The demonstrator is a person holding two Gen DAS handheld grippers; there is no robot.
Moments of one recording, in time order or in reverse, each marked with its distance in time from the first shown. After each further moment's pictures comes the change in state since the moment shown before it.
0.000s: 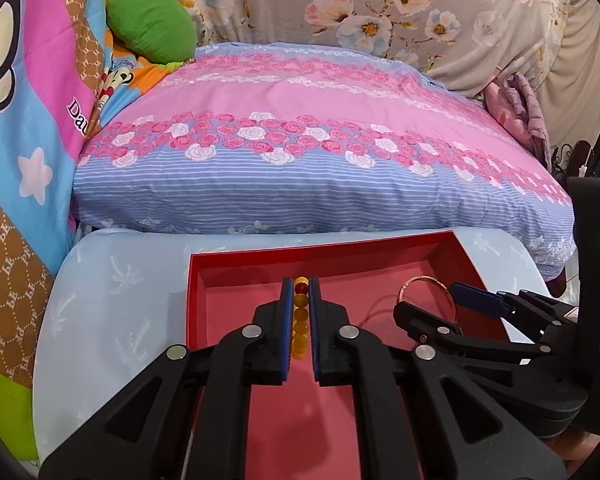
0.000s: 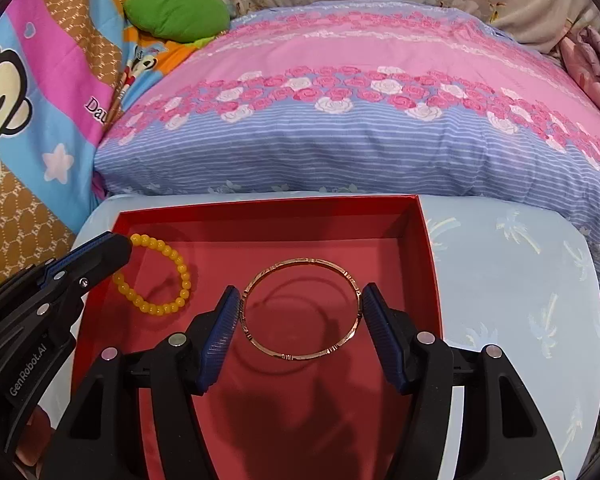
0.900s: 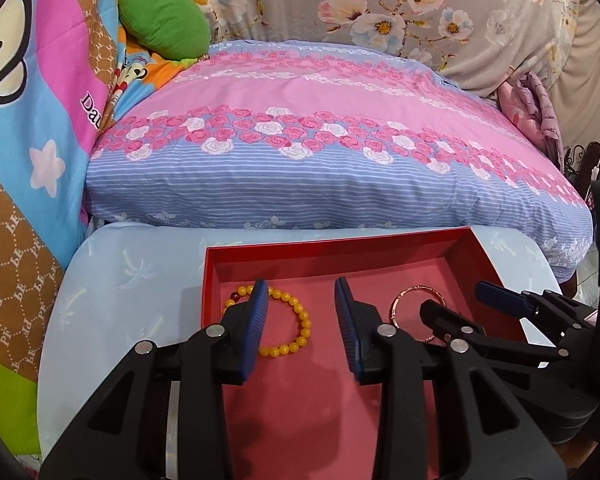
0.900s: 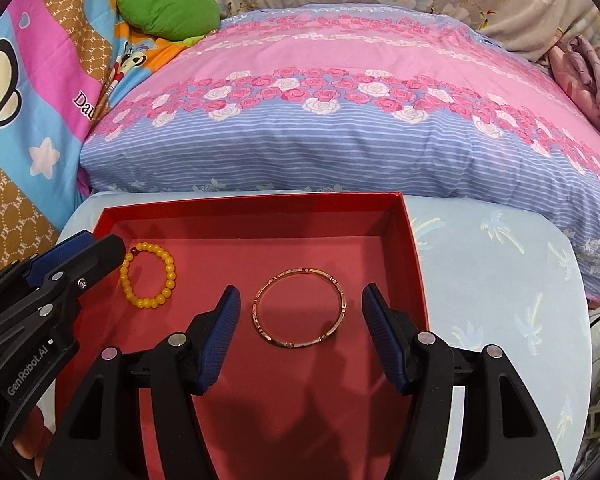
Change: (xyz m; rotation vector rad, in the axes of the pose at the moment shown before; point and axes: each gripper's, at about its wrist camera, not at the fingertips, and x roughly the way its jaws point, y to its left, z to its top) left arm -0.003 0.005 -0.004 -0.010 -0.005 0.046; right arm -0.009 0.003 -0.005 -0.014 -0.024 -0.071
